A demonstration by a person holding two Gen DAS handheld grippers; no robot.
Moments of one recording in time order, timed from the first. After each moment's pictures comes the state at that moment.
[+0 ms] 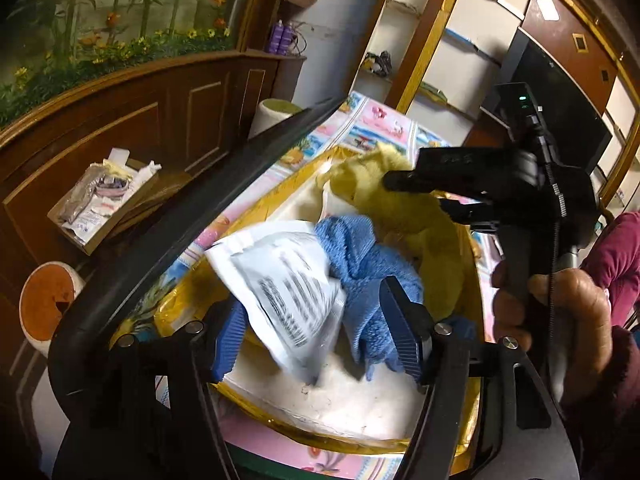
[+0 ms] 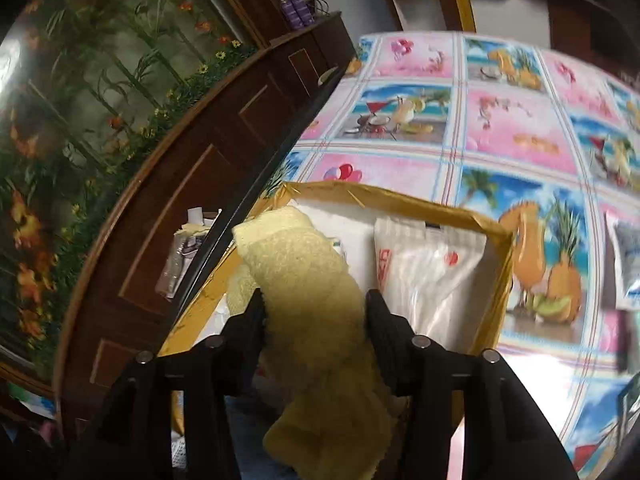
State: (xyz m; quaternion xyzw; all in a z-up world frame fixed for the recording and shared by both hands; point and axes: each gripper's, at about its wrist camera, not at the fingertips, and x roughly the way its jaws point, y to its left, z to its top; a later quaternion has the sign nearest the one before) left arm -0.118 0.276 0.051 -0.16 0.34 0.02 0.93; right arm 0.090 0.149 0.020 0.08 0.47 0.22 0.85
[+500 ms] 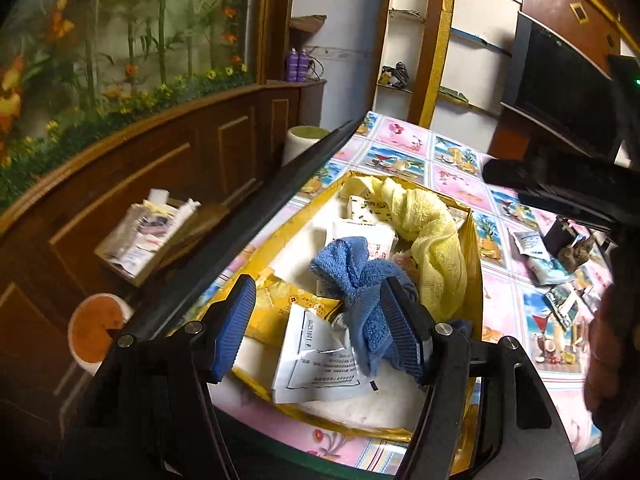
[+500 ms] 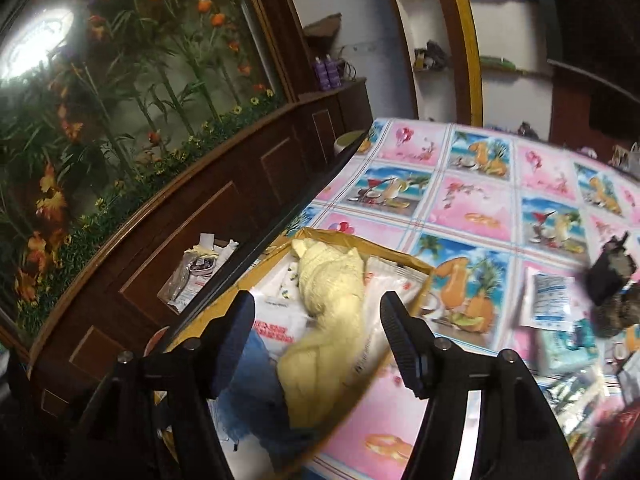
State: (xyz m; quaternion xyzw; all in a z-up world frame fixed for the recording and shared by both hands) left arm -0.135 0.244 0.078 -0.07 0.32 0.09 0.94; right arm 0.009 0.099 0.084 0.03 0.35 0.24 0.91
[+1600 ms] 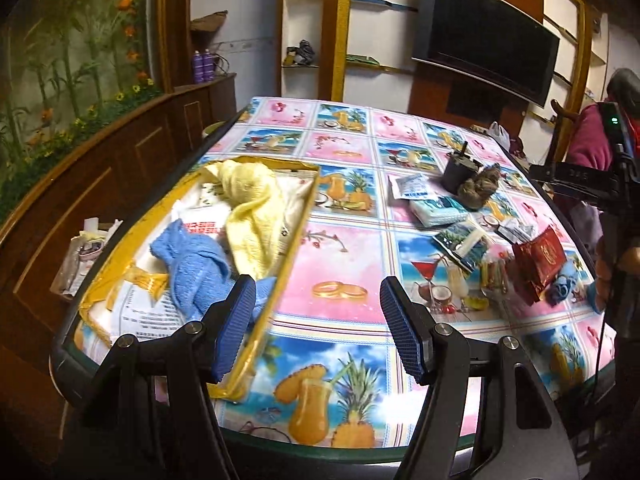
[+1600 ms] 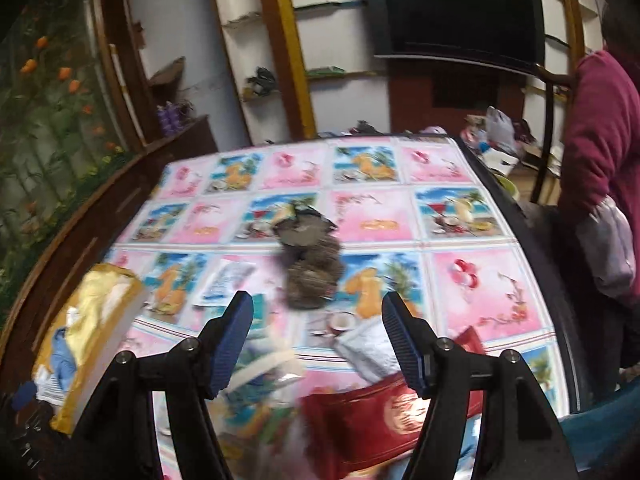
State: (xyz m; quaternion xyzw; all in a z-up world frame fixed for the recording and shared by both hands) left arm -0.151 0.113 0.091 -0.01 0.35 -0.04 0.93; right arm -0.010 -0.169 0.079 0.07 0.34 0.00 0.94
